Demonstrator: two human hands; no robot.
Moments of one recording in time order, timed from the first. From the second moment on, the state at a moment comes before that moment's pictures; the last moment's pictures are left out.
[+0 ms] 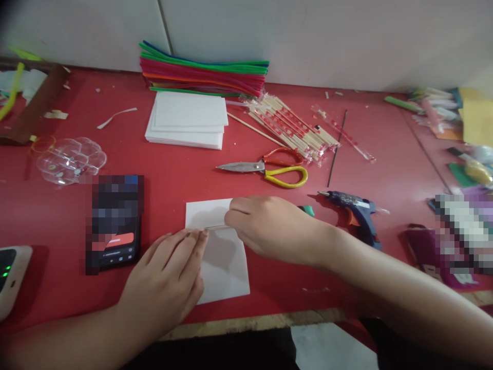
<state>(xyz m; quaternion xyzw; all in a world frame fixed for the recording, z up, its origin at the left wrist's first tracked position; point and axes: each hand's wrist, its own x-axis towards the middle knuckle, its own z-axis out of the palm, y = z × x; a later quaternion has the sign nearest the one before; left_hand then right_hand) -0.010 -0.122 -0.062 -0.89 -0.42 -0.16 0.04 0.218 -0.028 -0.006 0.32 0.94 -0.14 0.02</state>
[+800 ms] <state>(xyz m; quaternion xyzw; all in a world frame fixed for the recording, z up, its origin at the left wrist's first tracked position) -0.007 -0.125 -0.063 -0.89 -0.42 -0.15 0.07 0.214 -0.023 -0.003 0.27 0.95 -0.14 0.05</state>
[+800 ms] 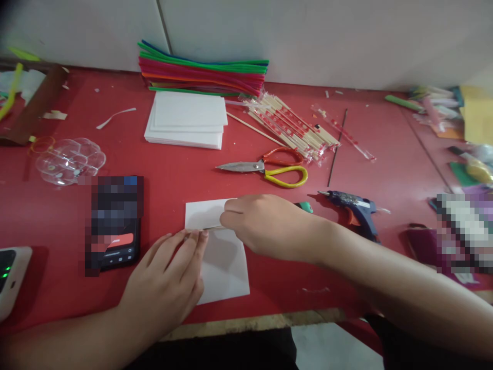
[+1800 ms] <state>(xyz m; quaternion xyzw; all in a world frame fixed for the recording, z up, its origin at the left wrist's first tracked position) -0.007 -0.124 -0.063 -0.89 -0.42 -0.15 0.08 0.229 -0.022 0.002 0.27 0.95 -0.13 0.09</state>
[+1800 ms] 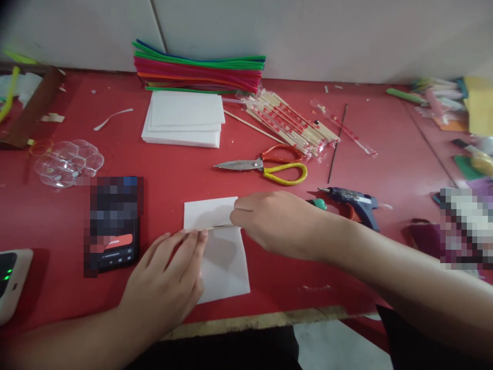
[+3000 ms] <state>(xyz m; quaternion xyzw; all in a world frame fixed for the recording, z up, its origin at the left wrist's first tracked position) -0.021 -0.093 -0.047 -0.90 -0.41 -0.08 -0.12 0.287 -0.040 -0.024 0.48 0.87 -0.14 0.06</state>
